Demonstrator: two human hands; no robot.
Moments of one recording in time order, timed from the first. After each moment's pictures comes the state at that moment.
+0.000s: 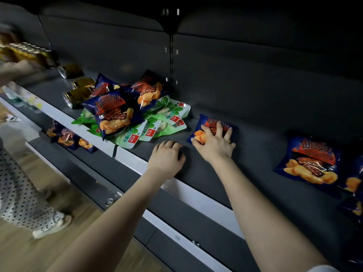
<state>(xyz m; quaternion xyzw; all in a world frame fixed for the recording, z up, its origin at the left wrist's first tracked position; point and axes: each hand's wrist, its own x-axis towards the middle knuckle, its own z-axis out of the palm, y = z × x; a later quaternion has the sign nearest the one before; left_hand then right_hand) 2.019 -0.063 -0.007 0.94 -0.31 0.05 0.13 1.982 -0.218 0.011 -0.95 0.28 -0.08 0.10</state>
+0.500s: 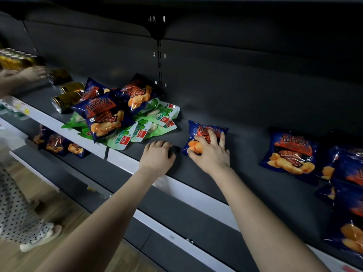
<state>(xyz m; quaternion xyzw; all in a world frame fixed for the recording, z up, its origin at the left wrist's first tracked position) 2.016 -0.061 -0.004 0.94 -0.31 0.06 0.15 1.933 -0.214 0.010 -0.96 0.23 -0.11 0.11</state>
